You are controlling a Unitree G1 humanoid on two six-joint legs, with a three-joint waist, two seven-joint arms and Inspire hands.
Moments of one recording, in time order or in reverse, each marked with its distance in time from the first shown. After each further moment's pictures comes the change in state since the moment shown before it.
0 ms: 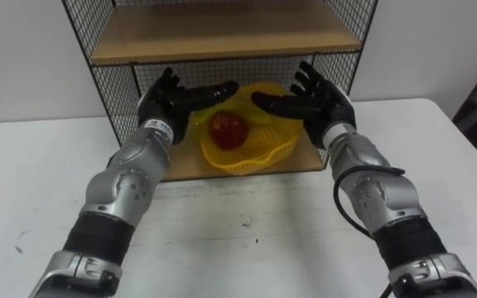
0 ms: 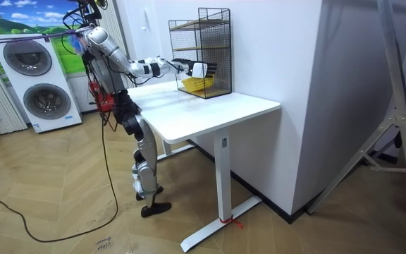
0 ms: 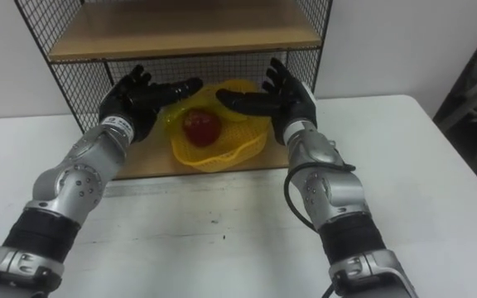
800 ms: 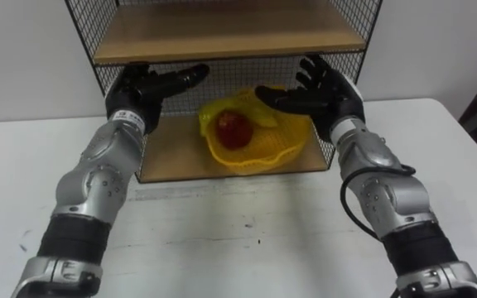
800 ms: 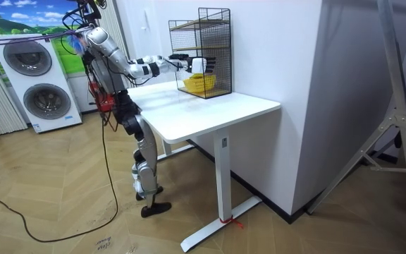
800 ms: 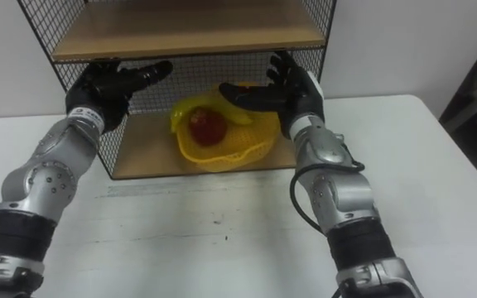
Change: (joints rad) left arm 0.062 0.044 0.102 -0.090 0.002 -0.006 -0.052; right arm 0.059 -0.024 -0.010 -0.117 -0.077 -0.015 0.030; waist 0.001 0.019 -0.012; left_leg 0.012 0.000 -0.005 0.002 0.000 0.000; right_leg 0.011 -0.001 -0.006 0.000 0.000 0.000
